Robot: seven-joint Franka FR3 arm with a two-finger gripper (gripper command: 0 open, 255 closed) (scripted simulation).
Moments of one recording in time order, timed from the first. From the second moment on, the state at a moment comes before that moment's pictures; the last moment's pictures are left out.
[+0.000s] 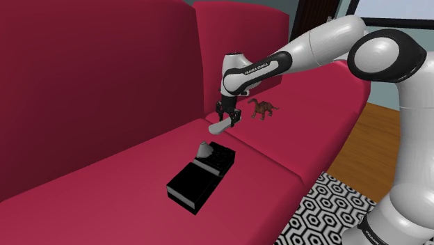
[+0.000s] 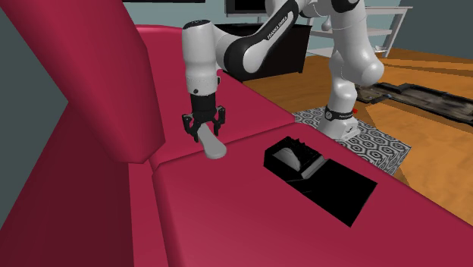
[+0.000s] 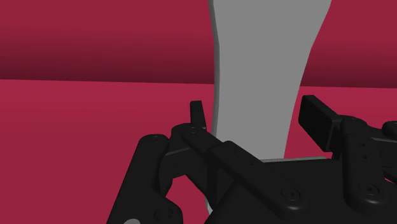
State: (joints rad) arm -0.20 0.49 0.29 -1.67 -0.15 2.16 1.55
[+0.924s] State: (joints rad) arm -0.20 0.42 0.31 -1.59 -0.13 2.02 1.53
